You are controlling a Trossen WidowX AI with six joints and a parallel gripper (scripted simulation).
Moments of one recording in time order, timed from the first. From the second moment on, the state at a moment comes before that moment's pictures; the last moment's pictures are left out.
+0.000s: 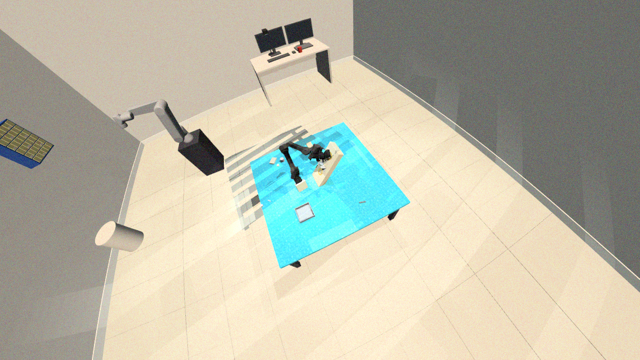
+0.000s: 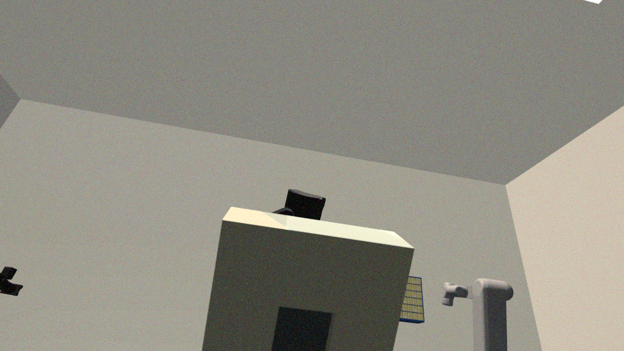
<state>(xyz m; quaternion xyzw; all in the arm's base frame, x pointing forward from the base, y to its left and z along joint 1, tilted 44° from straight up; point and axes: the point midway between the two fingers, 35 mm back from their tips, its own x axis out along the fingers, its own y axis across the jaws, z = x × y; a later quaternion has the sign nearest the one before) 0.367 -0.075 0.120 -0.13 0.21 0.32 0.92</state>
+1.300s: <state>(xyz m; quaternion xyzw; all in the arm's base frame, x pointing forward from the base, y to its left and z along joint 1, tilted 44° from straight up) 0.368 -0.075 0.119 0.46 0.36 0.12 0.80</state>
